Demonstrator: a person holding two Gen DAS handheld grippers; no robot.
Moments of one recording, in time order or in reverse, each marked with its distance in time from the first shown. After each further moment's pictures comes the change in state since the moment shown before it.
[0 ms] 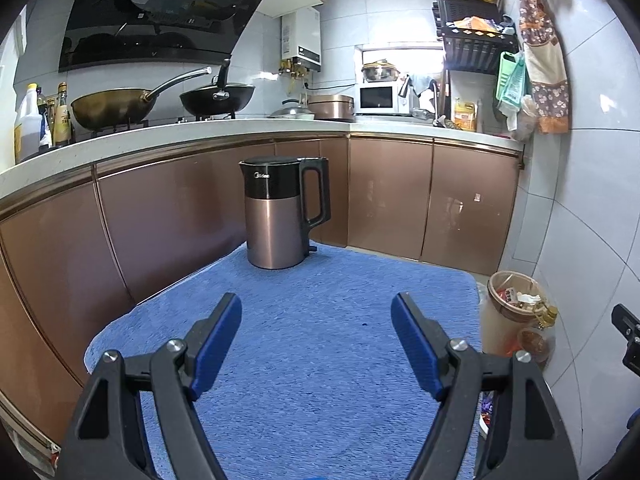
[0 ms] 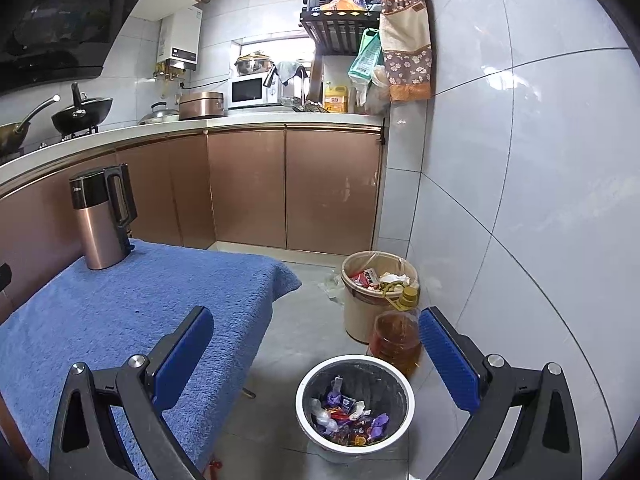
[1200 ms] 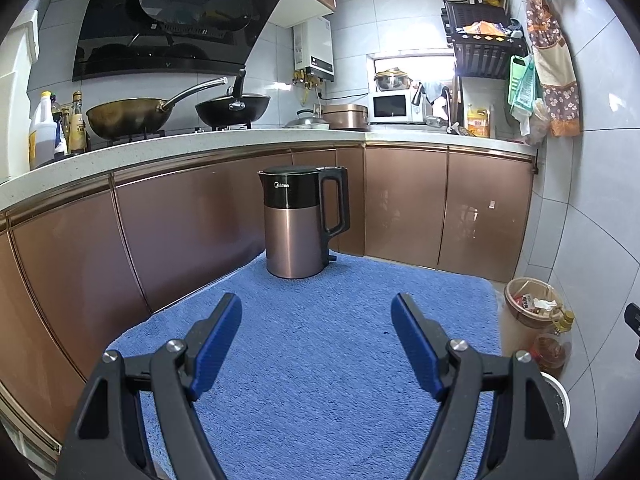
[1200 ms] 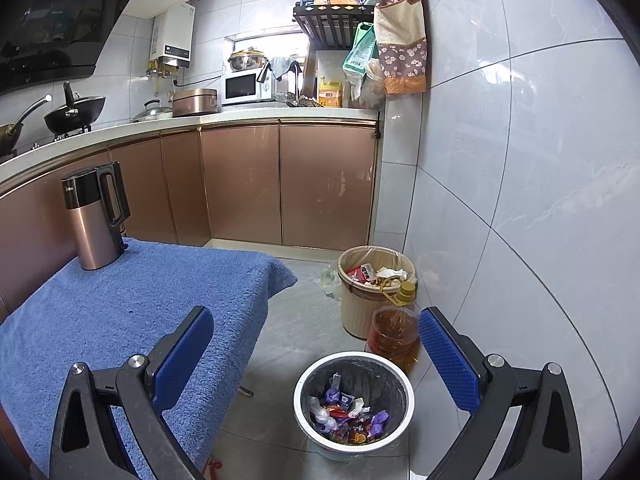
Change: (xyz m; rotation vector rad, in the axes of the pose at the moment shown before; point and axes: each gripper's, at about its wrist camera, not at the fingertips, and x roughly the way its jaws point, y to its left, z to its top) left arm -0.001 0.012 -0.002 0.009 -0.042 0.054; right arm 0.008 0.001 -0.002 0.011 0.013 -0.012
